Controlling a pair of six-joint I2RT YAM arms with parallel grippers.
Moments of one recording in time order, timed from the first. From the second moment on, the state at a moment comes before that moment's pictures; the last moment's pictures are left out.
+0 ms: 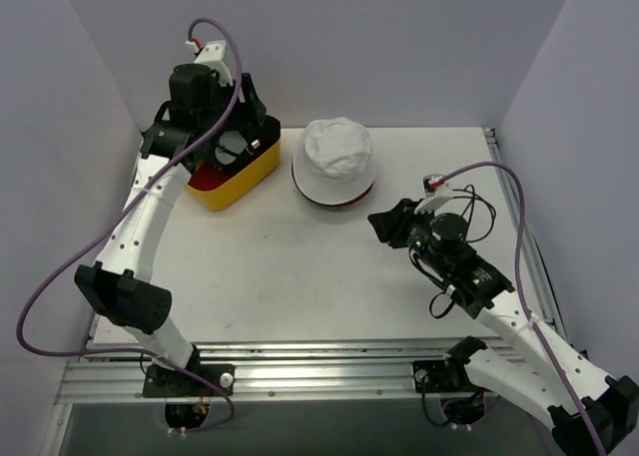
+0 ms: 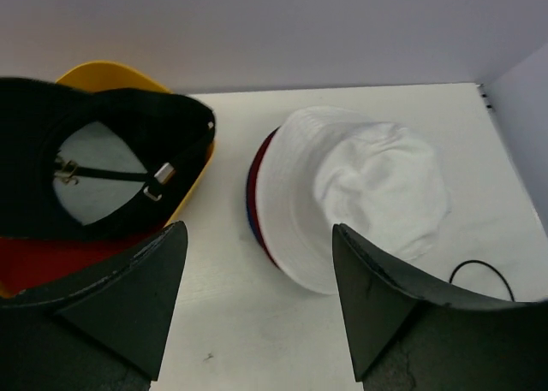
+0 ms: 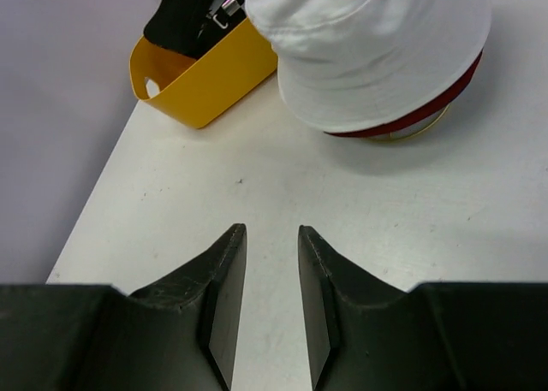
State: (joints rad) left arm -0.33 1.67 1.95 -0.57 0.03 -0.30; right arm 0.55 0.86 0.71 -0.05 0.04 0.55
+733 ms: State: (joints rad) left arm -0.15 2.00 1.97 -0.65 0.13 -0.01; right arm 0.57 0.59 0.58 -0.06 -0.01 0.58
